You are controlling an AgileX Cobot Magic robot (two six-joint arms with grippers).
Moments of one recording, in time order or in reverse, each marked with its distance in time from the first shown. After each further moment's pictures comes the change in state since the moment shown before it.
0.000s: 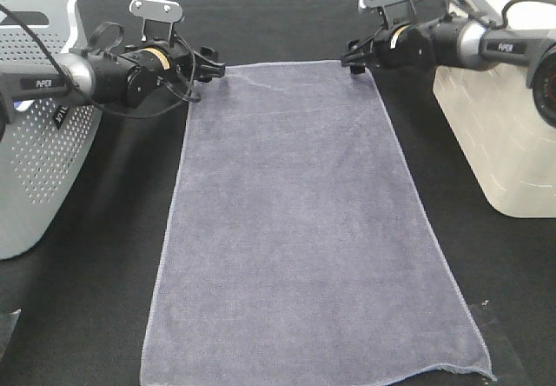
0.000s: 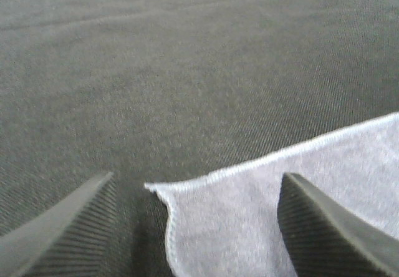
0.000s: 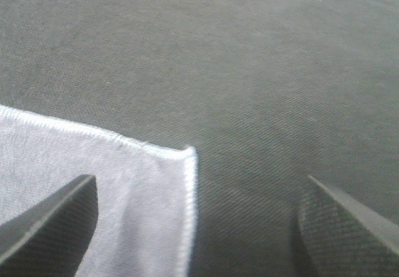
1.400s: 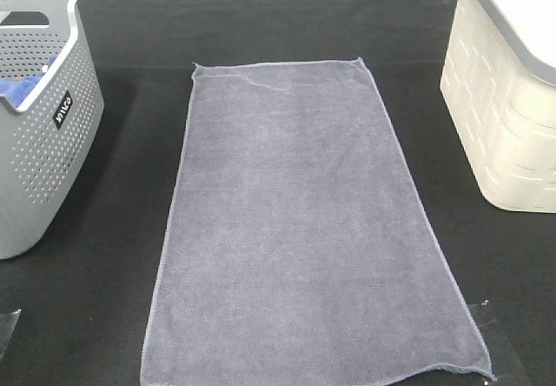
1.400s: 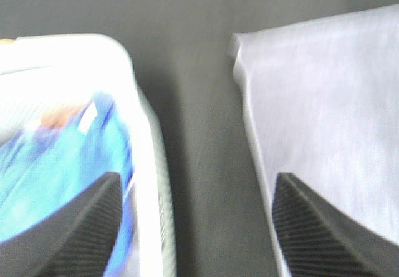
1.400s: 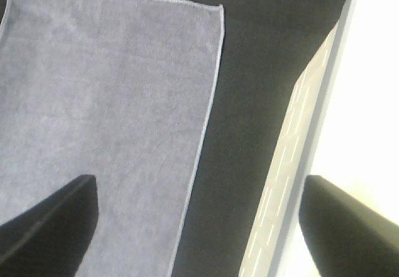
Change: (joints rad) left arm -0.087 -0.854 0.023 -0.010 1.464 0.005; right arm 0.000 -0.712 0.008 0.335 1.204 -0.195
